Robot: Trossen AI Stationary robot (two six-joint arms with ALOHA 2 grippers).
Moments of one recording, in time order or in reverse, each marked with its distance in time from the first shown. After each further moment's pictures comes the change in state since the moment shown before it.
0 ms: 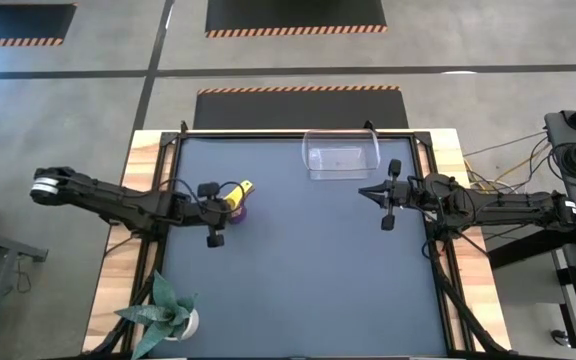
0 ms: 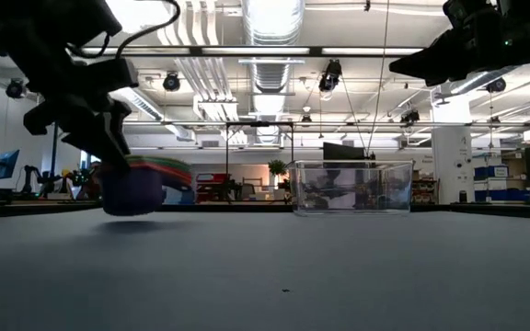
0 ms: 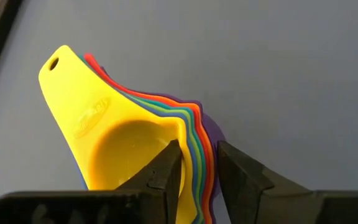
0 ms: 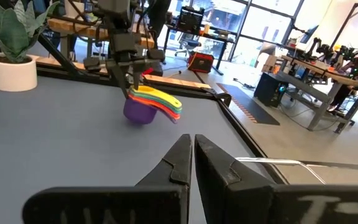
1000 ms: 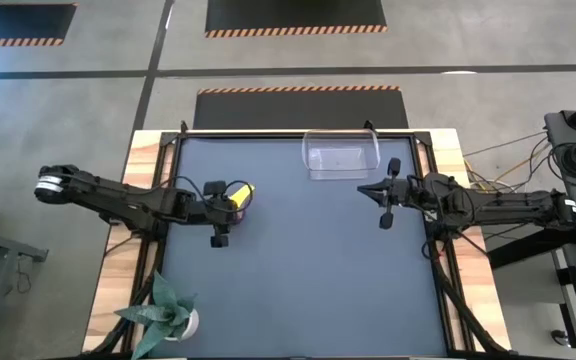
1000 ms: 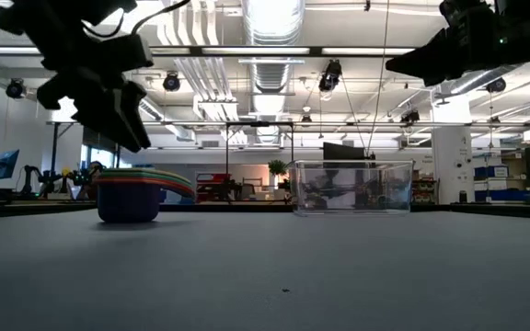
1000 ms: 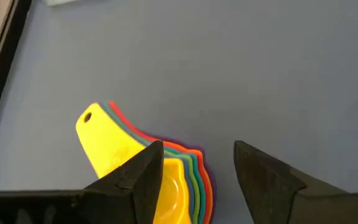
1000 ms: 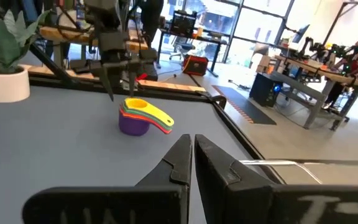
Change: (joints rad) left arm -0.011 0.074 0.134 -0.067 0.020 0.036; right arm 0.000 0.032 0.005 0.041 0.026 0.028
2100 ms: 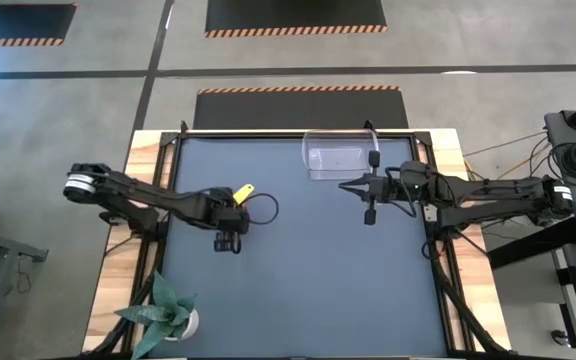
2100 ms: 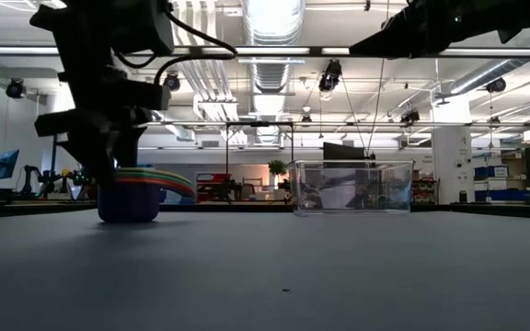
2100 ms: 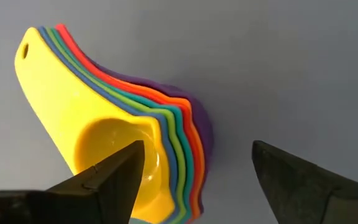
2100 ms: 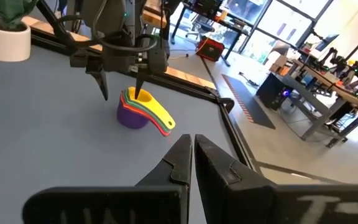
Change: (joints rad) left arm -0.006 0.333 0.196 -0.301 0.007 -0.109; right arm 0.000 0.309 0.290 -0.096 -0.052 -0.206
